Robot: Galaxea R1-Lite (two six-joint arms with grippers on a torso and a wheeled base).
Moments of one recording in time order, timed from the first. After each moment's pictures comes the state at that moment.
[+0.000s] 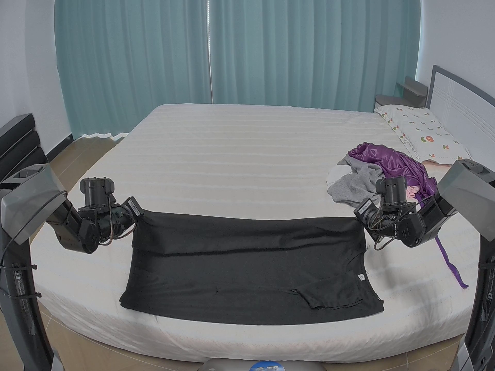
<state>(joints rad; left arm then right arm) 0.02 2.26 -1.01 -0.77 -0.14 -0.66 0.19 2.28 -1.07 -0.61 -0.11 0.98</state>
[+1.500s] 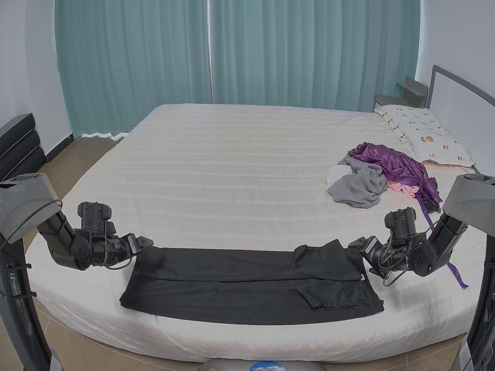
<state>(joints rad) 0.03 2.22 -0.80 -0.66 -0.18 -0.42 0.17 2.23 -0.73 -0.70 0.02 0.93</state>
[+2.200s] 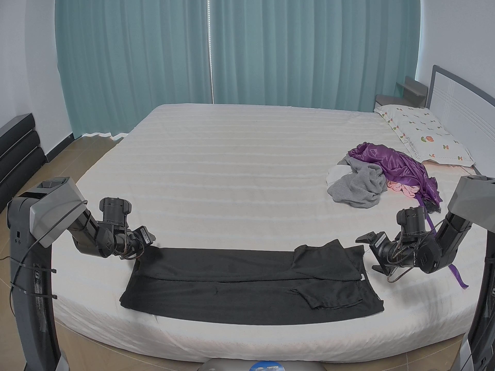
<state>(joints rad) 0.01 2.44 -1.15 -0.52 -0.06 -0.53 0.09 2.26 -0.73 -0.76 0.15 0.99</state>
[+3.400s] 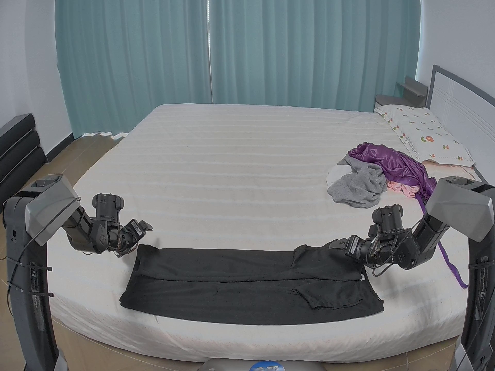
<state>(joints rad) 0.04 2.43 -1.16 -0.51 -0.08 -0.70 0.18 2.37 -0.92 -0.68 0.17 0.61</state>
